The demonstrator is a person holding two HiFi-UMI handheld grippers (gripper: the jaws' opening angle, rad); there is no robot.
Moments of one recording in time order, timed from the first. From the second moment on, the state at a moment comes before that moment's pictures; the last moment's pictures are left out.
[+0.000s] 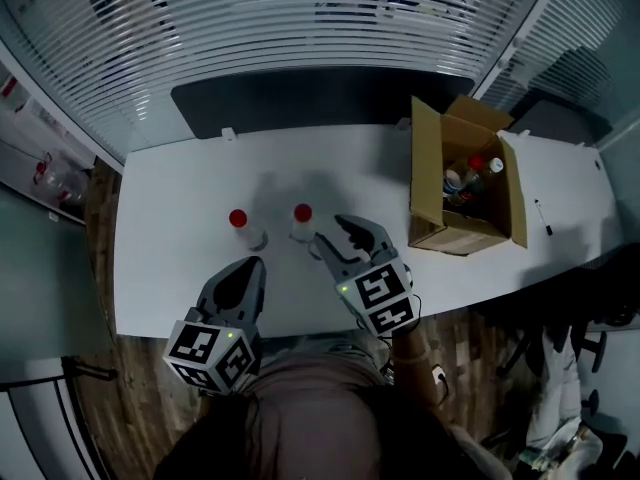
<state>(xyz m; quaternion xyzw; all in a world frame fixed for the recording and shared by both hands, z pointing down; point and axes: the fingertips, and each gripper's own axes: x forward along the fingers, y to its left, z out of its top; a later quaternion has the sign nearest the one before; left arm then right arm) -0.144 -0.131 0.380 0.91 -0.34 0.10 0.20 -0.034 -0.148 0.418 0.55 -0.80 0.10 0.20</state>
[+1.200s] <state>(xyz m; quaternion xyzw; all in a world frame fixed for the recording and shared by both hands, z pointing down) -0.062 -0.096 0.375 0.92 -0.31 0.10 0.20 0.034 -0.080 0.365 0.59 -0.79 0.07 0.15</state>
